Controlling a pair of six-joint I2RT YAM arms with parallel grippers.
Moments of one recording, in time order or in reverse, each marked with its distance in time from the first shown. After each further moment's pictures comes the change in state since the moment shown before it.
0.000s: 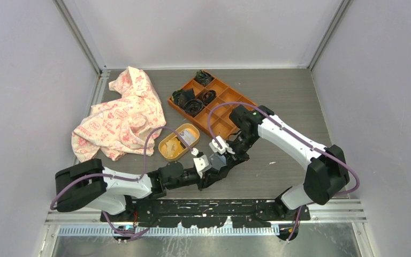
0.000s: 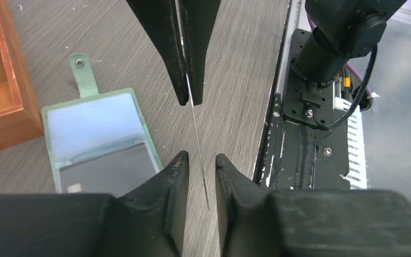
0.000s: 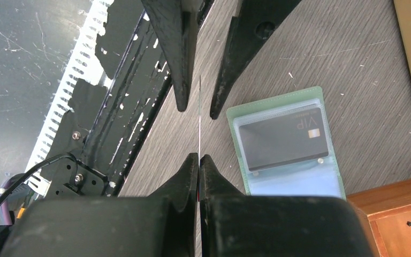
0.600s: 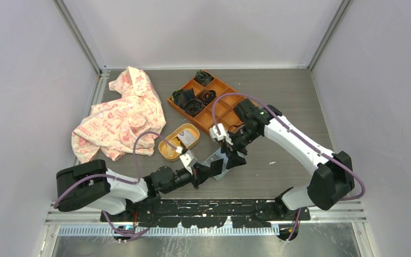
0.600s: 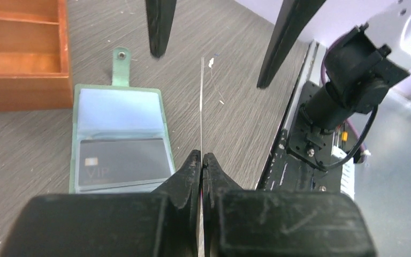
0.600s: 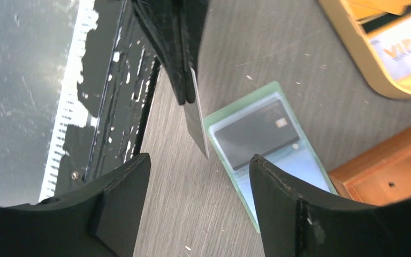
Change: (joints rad) left arm 0.000 0.017 -0.100 0.212 -0.160 -0.161; right arm -0.030 -0.045 0.000 0.133 -0.024 0.239
